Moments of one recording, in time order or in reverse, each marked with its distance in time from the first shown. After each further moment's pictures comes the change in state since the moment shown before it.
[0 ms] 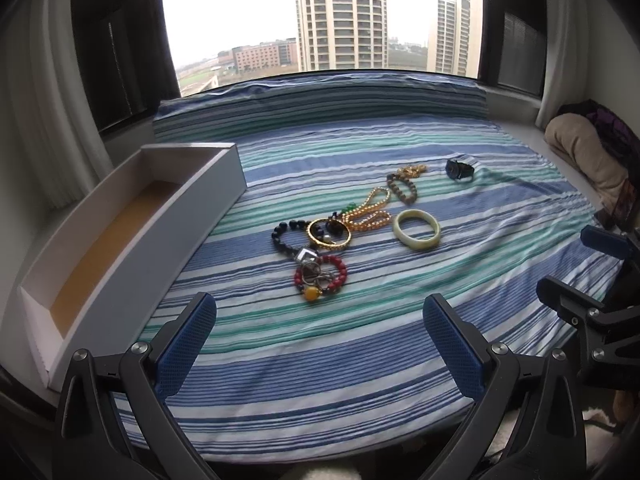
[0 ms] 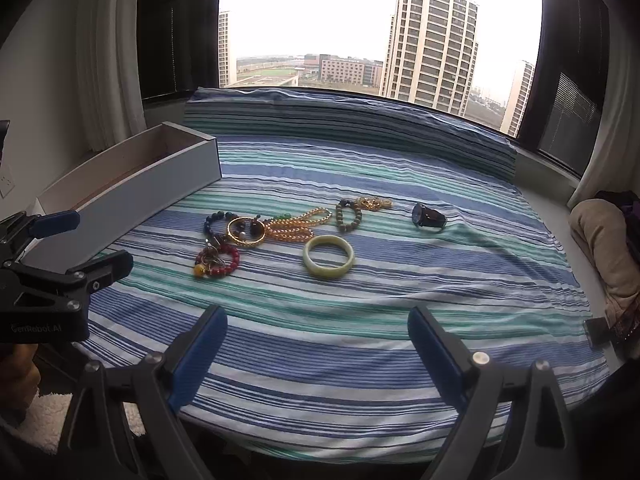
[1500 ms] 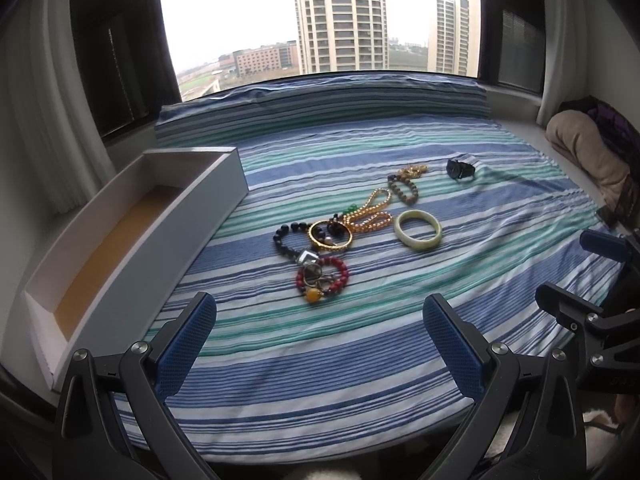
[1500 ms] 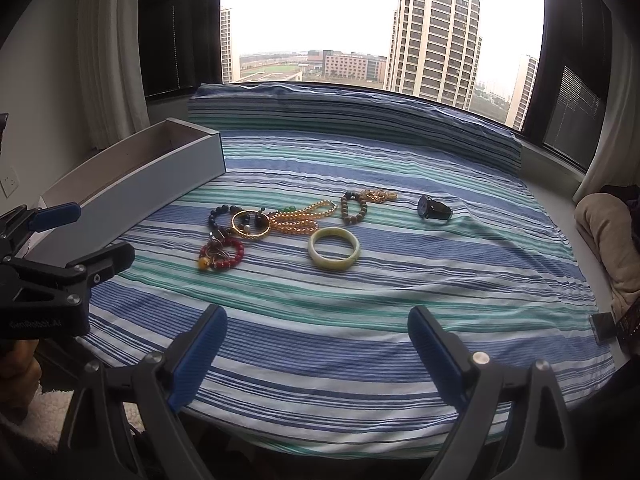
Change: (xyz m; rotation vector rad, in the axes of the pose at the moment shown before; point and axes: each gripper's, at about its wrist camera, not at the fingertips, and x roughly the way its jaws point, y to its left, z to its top) left arm -0.002 -0.001 0.001 0.014 -0.008 0.009; right arm 0.004 0.002 -0.002 0.002 0.020 0.016
